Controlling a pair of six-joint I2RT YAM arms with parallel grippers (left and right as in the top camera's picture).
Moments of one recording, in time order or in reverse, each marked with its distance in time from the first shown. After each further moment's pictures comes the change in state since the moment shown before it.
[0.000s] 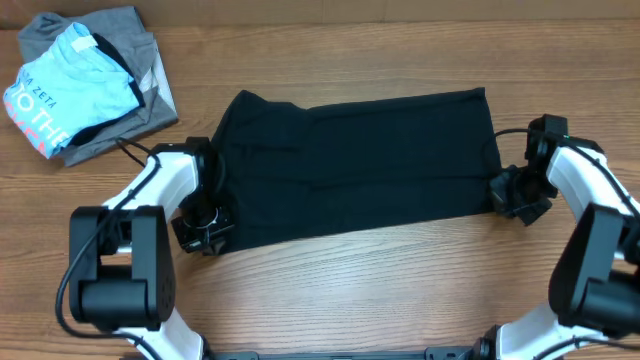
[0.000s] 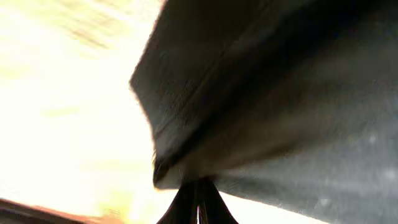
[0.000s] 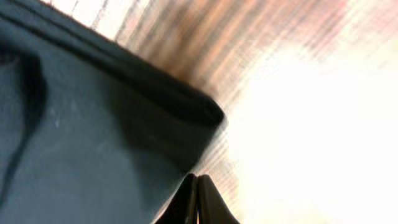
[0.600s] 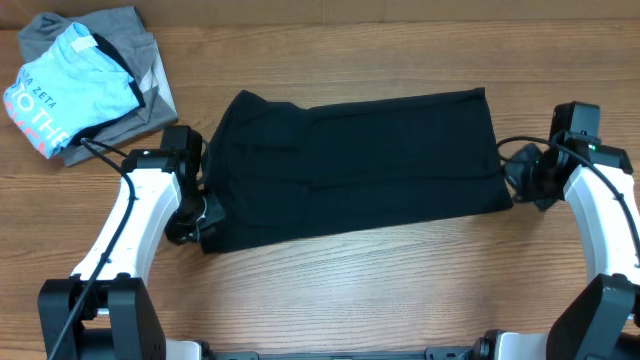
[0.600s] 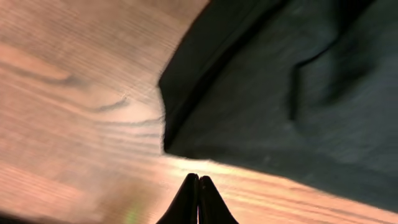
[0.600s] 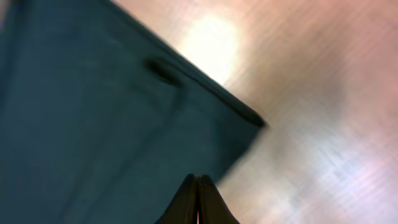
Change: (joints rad) left arm 0.014 -0.258 -0.005 0.029 0.005 0.000; right arm 0.003 -0.248 -0.001 0.100 -0.058 -0.071
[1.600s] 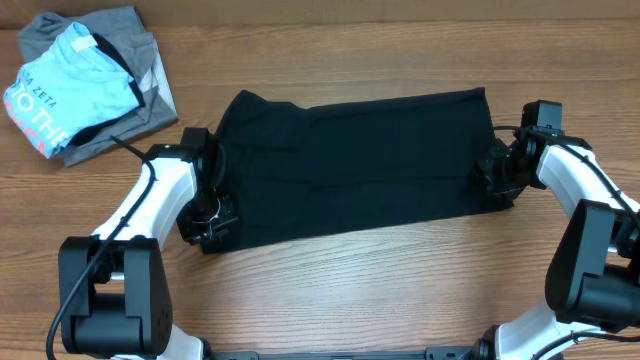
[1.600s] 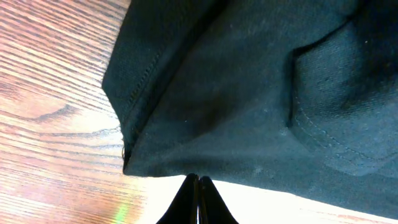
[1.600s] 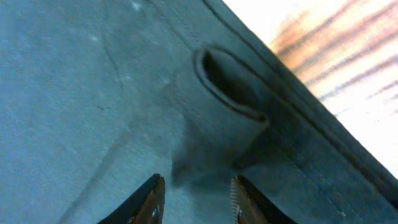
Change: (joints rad) left arm -0.046 0.135 0.000 0.022 0.045 0.013; right arm 0.043 0.271 -0.001 0.186 -0.133 -0.023
